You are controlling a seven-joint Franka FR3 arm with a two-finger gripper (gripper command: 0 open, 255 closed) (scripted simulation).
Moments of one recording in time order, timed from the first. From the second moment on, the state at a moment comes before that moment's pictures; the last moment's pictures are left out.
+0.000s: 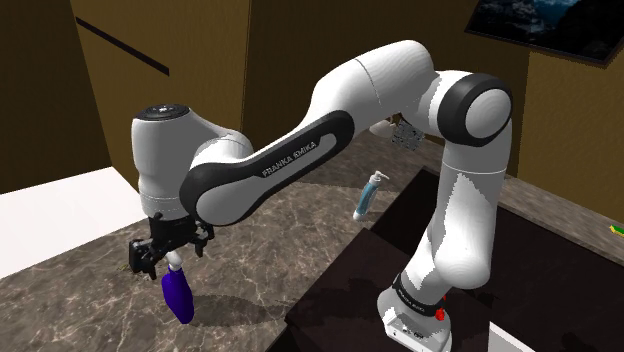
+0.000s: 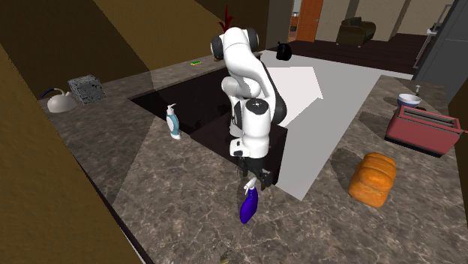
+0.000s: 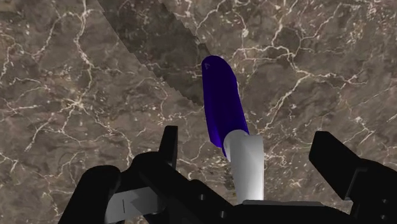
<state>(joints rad) 0.22 0.34 0.57 -1.90 -0.18 2.19 0.99</state>
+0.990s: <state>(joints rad) 0.22 0.35 0.57 -1.90 -0.19 2.19 0.99</state>
